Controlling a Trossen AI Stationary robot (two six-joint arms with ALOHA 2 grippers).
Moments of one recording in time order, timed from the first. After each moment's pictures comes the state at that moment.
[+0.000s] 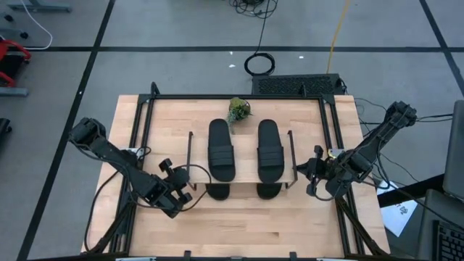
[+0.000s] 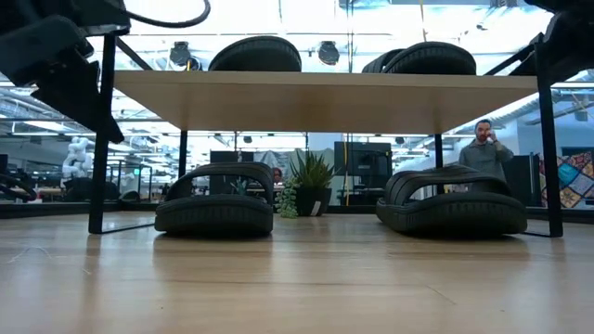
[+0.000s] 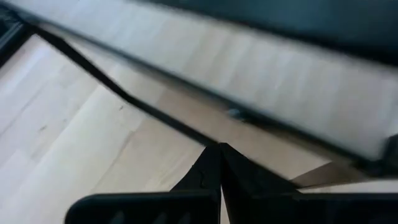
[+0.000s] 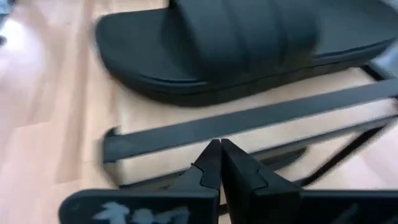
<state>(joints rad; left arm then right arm) -0.66 1.47 0.87 -0.85 -0.72 -1.12 0.77 0.81 0.53 -0.62 0.84 0.70</state>
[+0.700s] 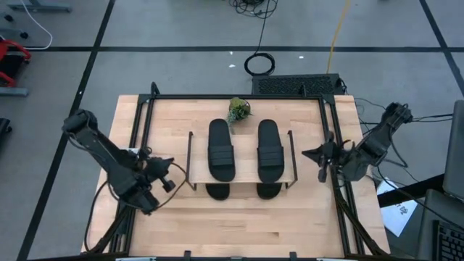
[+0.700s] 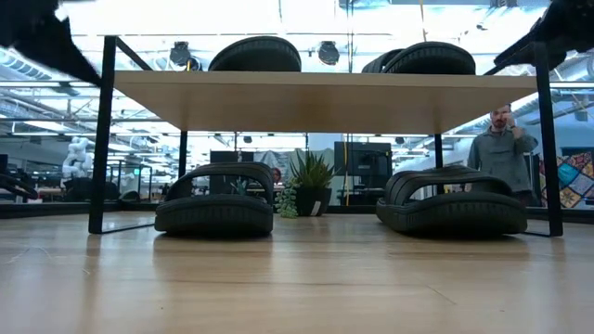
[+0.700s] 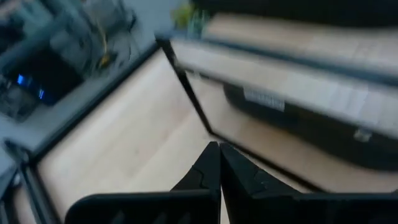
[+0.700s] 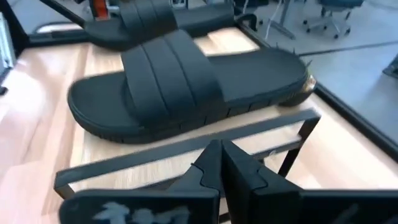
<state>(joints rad) -0.82 1.30 0.86 -1.35 -0.95 -1.50 0.77 0.52 0.56 -0.80 0.95 0.64</state>
